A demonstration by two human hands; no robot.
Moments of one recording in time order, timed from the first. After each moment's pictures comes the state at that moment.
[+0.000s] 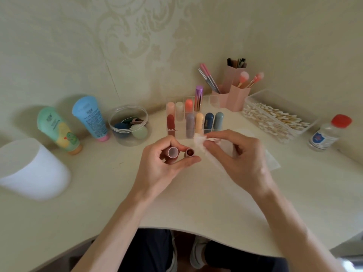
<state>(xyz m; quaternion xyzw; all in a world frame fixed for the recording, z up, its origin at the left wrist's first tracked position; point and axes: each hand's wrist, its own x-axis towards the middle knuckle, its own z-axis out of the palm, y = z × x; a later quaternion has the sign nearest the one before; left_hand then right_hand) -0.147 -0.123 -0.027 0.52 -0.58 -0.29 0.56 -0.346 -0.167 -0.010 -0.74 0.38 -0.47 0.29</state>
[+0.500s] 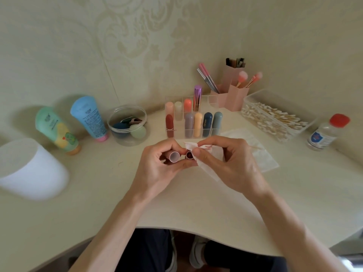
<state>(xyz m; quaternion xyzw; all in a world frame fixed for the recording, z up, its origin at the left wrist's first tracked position) -0.143 -0.124 -0.034 0.50 -0.59 -0.29 0.56 -0.340 -0.167 -0.014 -0.74 0.34 -0.42 0.40</state>
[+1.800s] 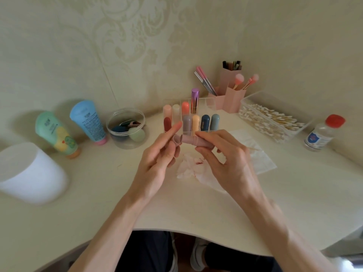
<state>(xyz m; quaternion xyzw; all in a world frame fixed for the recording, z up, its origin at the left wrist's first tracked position) -0.144 -0.122 -0.030 0.42 -0.55 -0.42 0.59 -0.337 -0.167 -0.024 -0.79 0.36 -0.48 0.15</state>
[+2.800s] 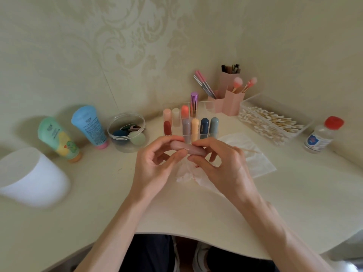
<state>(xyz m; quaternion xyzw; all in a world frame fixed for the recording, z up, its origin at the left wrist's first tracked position) -0.148 -0.128 -0.027 0.49 -0.55 -0.29 0.60 -0.334 -0.166 -0.027 -0.78 0.39 -0.46 0.20</state>
